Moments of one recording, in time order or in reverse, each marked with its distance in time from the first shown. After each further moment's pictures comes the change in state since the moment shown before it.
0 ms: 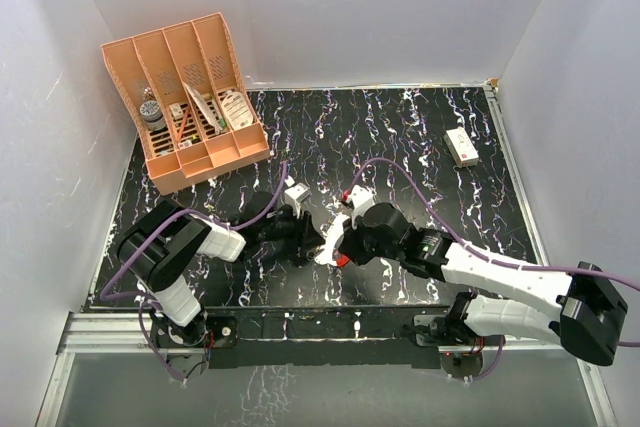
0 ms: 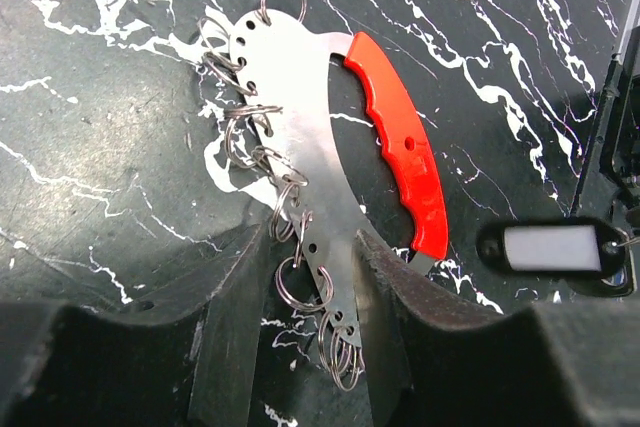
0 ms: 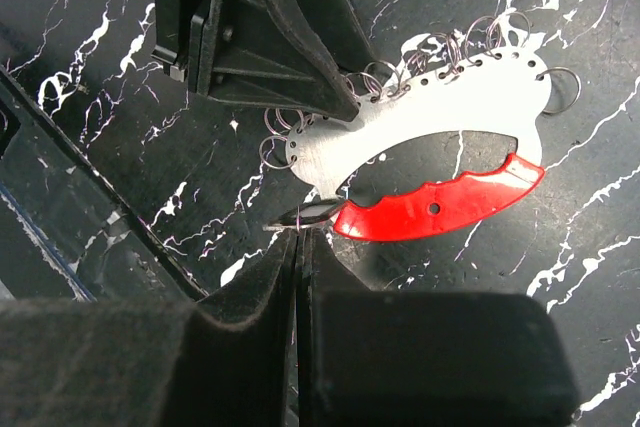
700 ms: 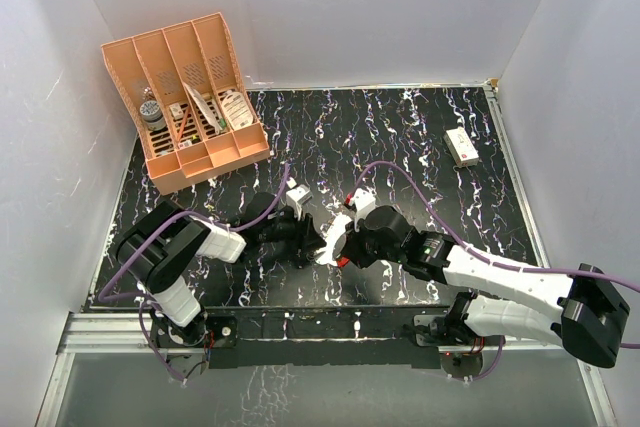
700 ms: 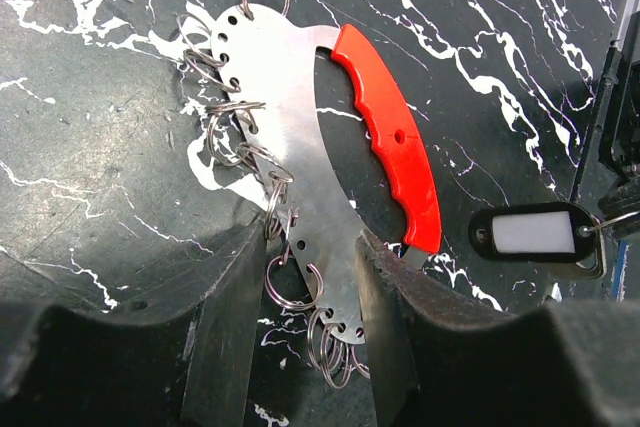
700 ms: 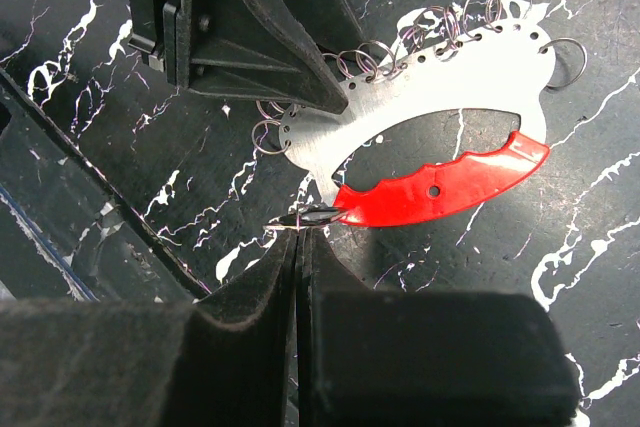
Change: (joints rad) left arm -0.013 0.001 0.002 -0.001 0.003 0.015; right arm 0.000 -0.022 -0.038 0.000 0.000 0.023
